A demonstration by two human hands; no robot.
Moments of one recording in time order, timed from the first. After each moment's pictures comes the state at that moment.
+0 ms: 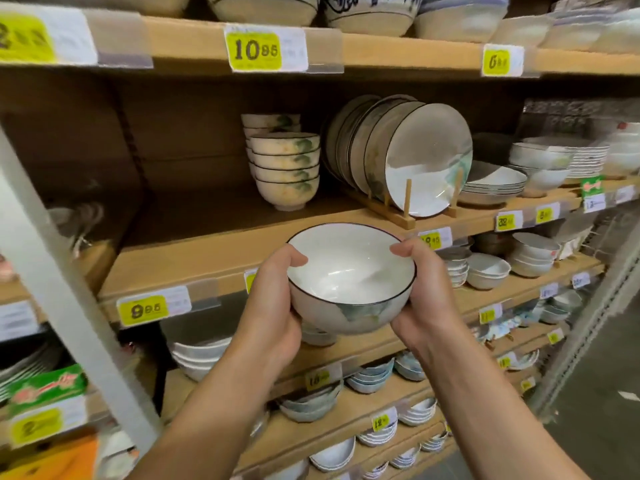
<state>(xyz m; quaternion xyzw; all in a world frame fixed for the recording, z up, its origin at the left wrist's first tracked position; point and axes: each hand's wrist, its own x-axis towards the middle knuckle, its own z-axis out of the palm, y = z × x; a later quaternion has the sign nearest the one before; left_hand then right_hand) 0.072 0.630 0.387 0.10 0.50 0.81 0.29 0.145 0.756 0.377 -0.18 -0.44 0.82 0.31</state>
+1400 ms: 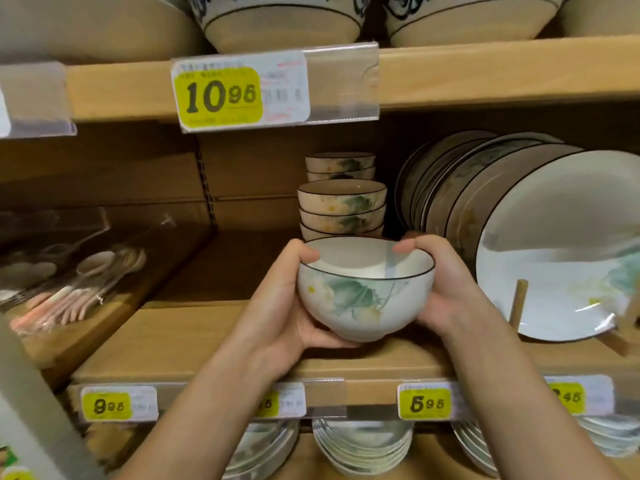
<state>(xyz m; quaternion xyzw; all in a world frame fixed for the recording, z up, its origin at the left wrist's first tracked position) -0.049 0.711 0.428 0.12 0.52 0.79 0.28 -0.032 0.885 0.430 -0.05 -0.45 0.89 0.02</state>
